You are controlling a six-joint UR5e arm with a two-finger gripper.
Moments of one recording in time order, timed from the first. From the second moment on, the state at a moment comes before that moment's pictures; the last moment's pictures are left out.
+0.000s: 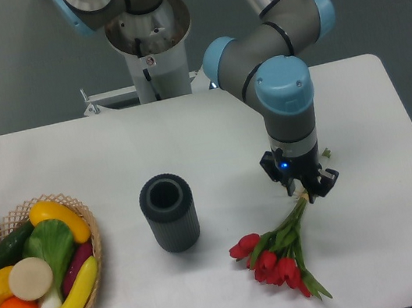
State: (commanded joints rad) arm 2.59 -1.98 -1.61 -0.86 1.50 1.28
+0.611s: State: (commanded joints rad) arm 2.66 -1.97 -1.58 -0.86 1.50 1.49
